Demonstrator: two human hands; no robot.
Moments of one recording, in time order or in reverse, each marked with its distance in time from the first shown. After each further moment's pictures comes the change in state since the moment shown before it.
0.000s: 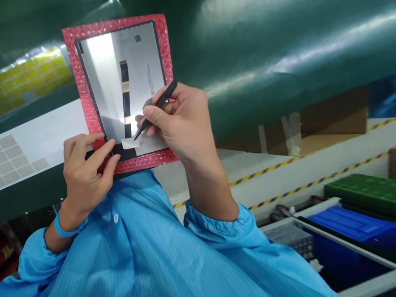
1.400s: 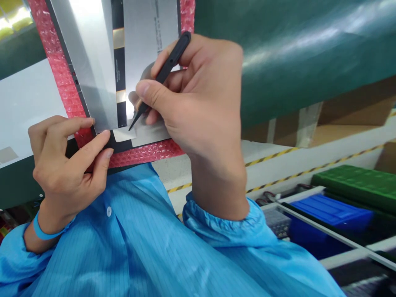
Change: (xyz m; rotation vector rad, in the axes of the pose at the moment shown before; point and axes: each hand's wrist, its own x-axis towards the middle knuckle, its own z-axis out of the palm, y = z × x) left_hand 0.004 0.008 -0.003 0.027 -0.078 0.030; right_hand -0.008 -0.008 0.006 -0.257 0.037 -0.022
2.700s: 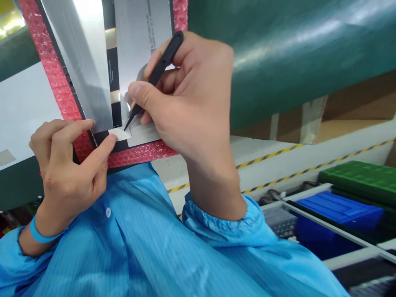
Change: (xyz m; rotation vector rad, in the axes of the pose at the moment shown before) left_hand -0.004 0.004 0.004 -0.050 -0.036 -0.019; right_hand 0.000 0.002 0.001 -0.042 0.034 0.009
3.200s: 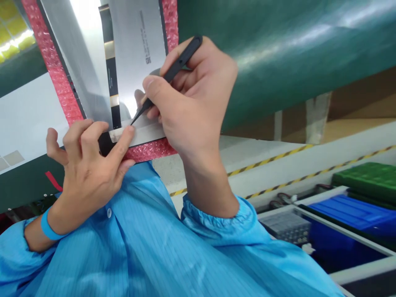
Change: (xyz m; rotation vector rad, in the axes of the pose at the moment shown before) left_hand 0.003 0.021 0.007 0.247 -0.212 0.045; right_hand -0.002 0.014 0.001 0.110 0.178 -0.138
